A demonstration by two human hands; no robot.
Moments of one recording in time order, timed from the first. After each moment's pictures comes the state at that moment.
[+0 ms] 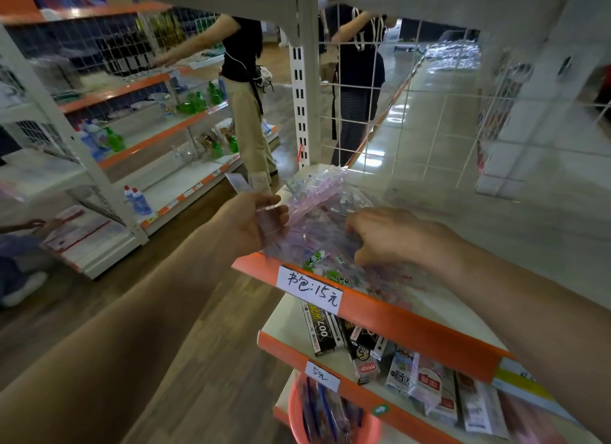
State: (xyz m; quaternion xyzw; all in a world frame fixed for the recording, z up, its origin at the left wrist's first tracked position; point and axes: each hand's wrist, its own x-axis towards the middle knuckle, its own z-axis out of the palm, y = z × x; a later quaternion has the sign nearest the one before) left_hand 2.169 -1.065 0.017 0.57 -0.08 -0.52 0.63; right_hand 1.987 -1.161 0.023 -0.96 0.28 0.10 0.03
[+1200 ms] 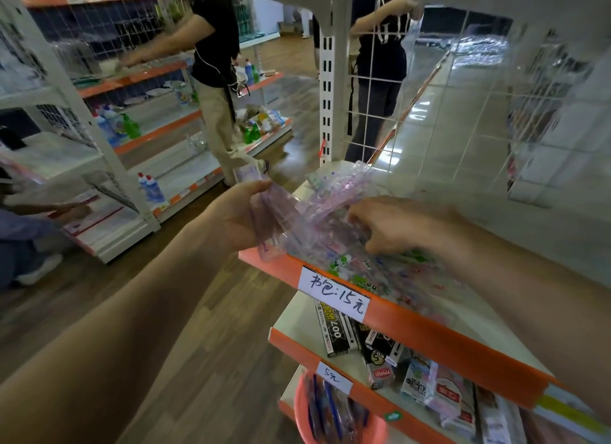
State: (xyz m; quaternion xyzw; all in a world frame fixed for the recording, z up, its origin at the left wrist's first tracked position) left_hand 2.200 -1.047 0.023 0.52 -0.02 -0.57 0.64; right_hand 2.025 -1.170 0.026 -0.96 0.26 0.11 0.06
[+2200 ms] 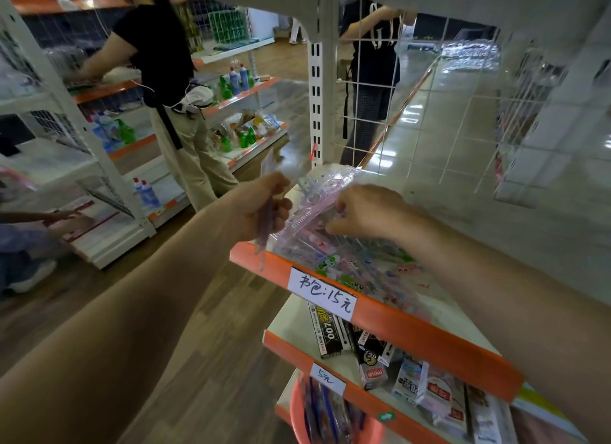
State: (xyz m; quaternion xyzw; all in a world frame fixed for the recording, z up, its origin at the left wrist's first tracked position) left_hand 2.188 -1.074 0.029 0.66 -0.15 -0.50 0.54; right_hand 2.036 -1.172 0.026 -0.94 0.32 0.01 0.11
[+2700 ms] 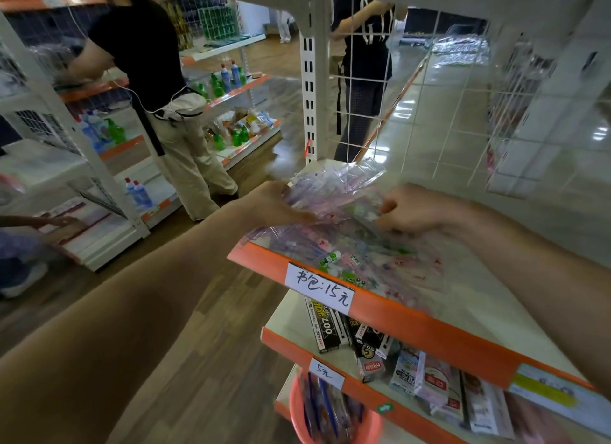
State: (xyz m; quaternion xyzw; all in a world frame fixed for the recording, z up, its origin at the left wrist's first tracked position) left_hand 2.180 -1.085 0.020 0.81 -0.47 -0.26 0.25; right_hand 1.985 -1.199 0.030 -0.88 0.38 0.03 0.27
